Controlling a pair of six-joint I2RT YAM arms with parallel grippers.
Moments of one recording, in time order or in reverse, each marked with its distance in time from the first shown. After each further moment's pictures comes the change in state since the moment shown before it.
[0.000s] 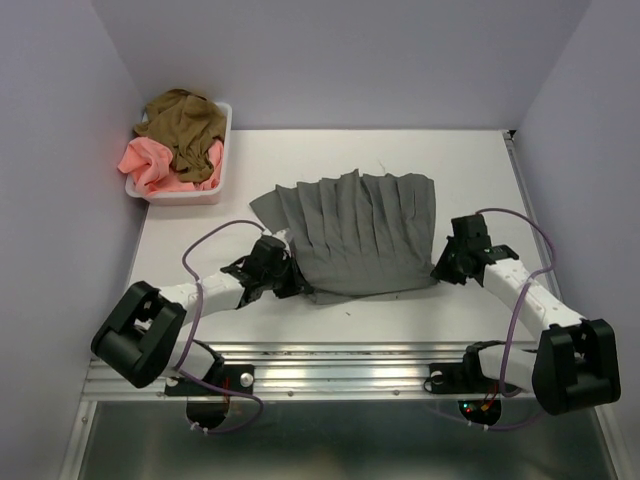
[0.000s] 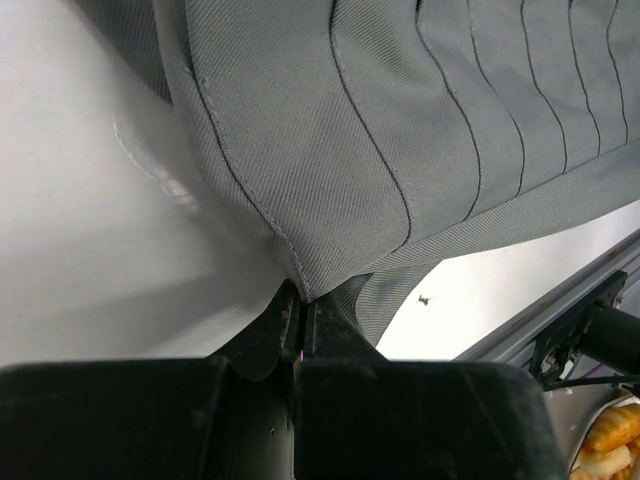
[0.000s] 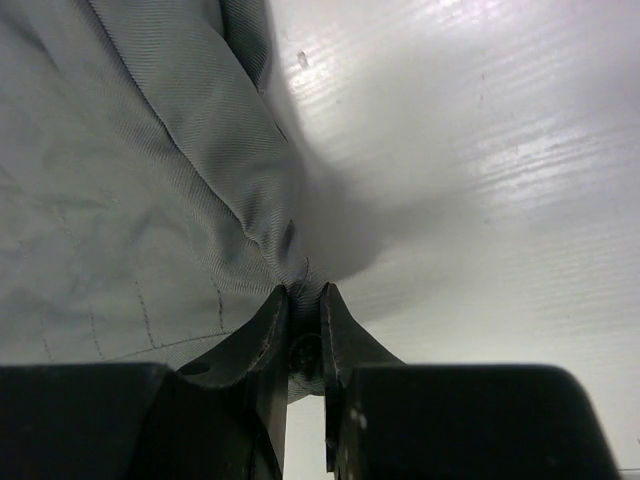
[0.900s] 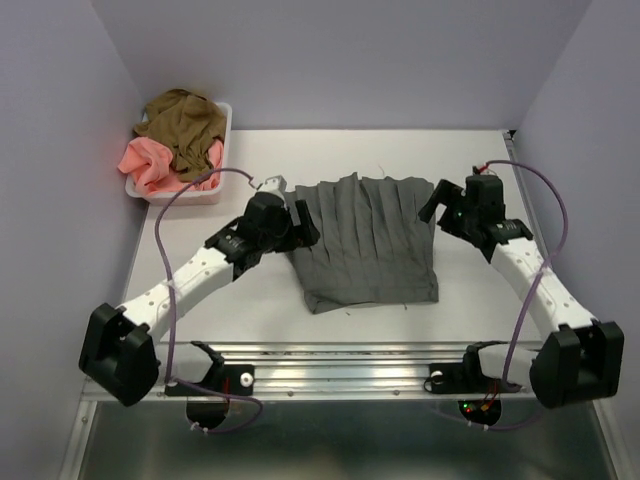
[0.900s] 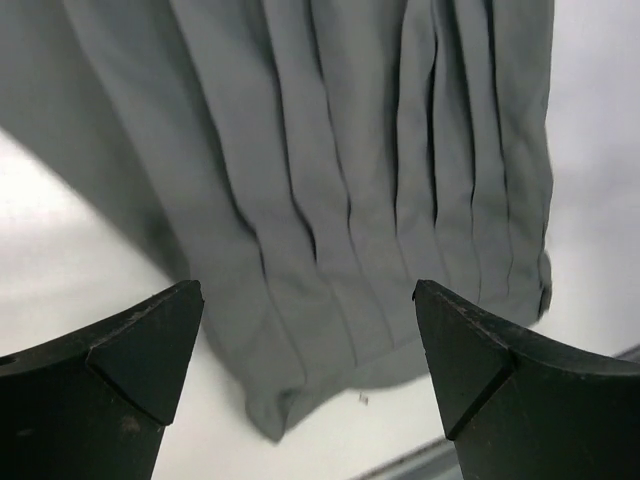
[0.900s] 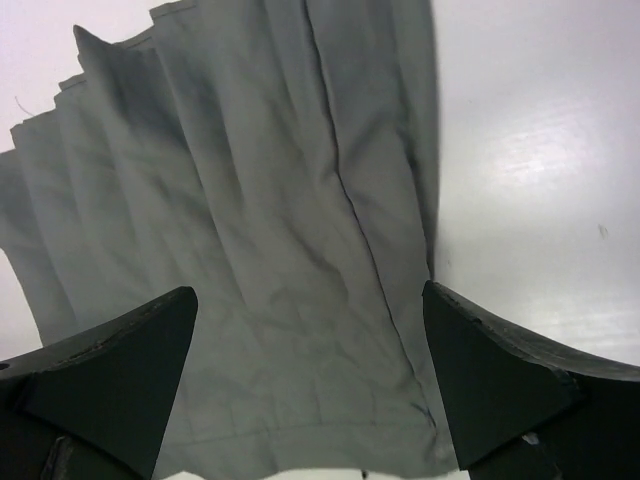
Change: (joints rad) left arm -0.012 -0.132 0.359 -0.348 -0.264 0.103; right arm -0.021 -0.013 0.245 0.093 -0.037 -0.078
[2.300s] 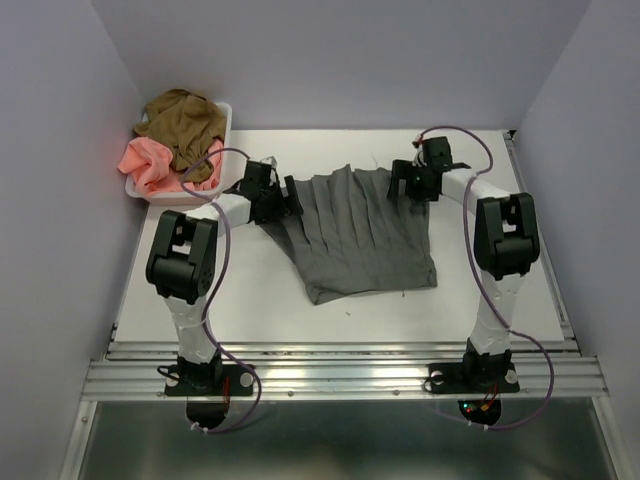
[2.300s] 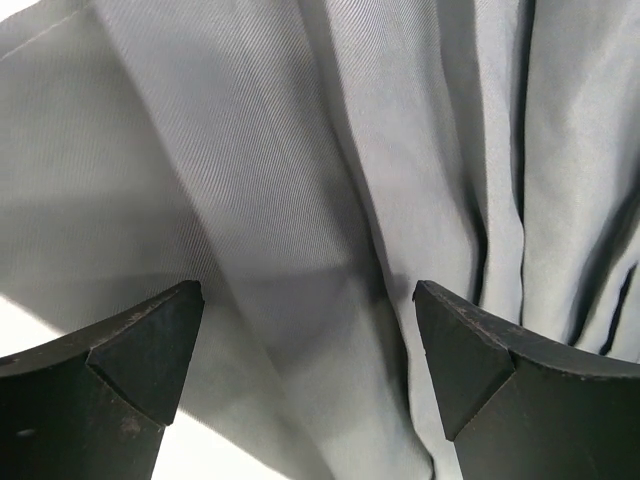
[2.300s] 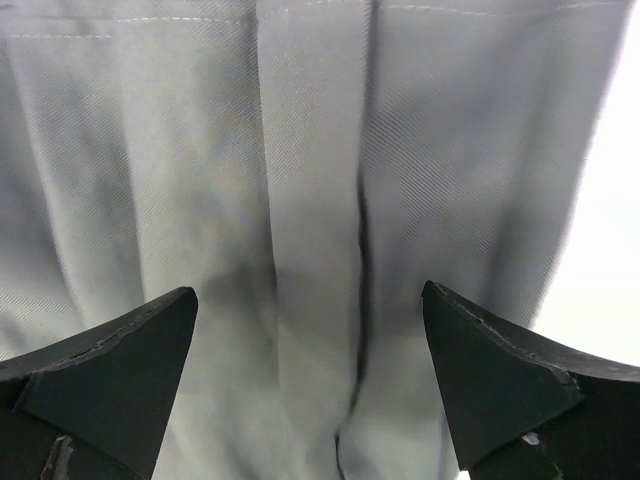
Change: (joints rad) left arm 0.317 0.685 0.350 0.174 0.190 0.189; right arm 0.000 0.948 0.631 0.108 -0.232 -0.344
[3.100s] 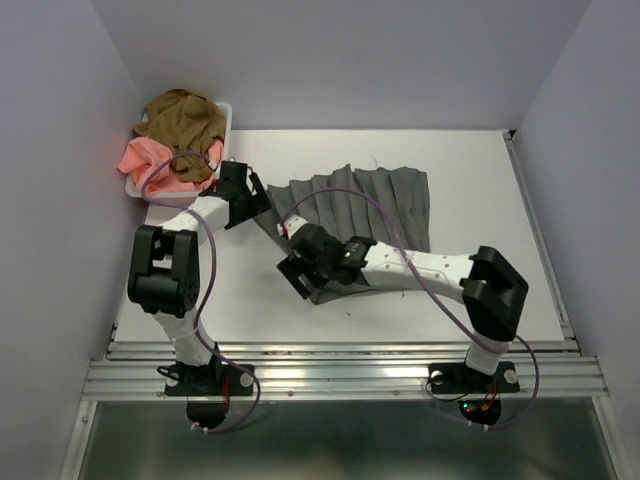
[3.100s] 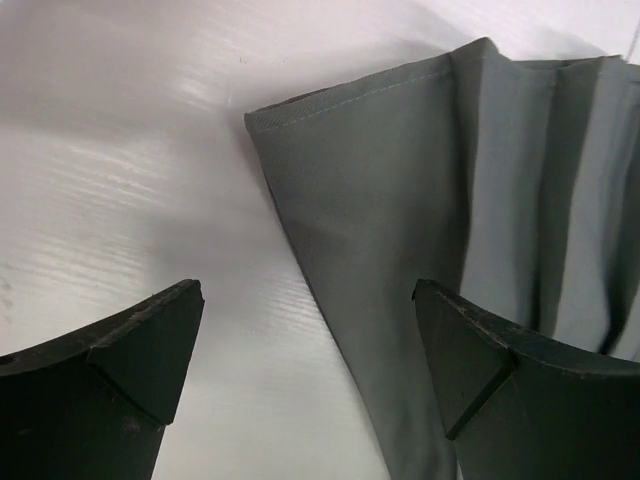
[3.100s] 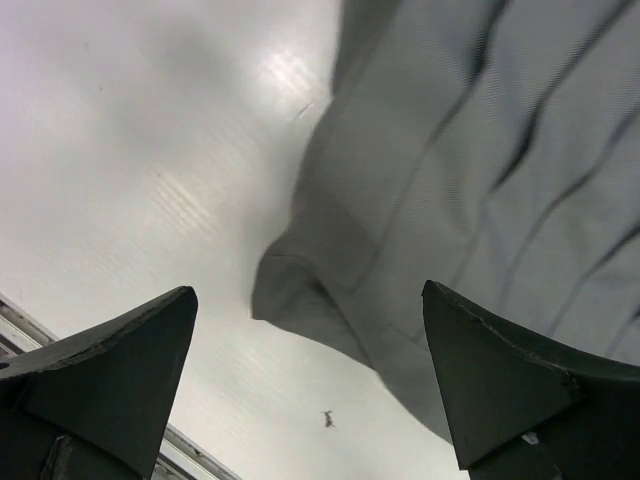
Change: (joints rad) left arm 0.111 -0.154 -0.068 -0.126 -0.263 -0.084; right arm 0.907 -0.349 -0.220 -0.118 0.430 -0.016
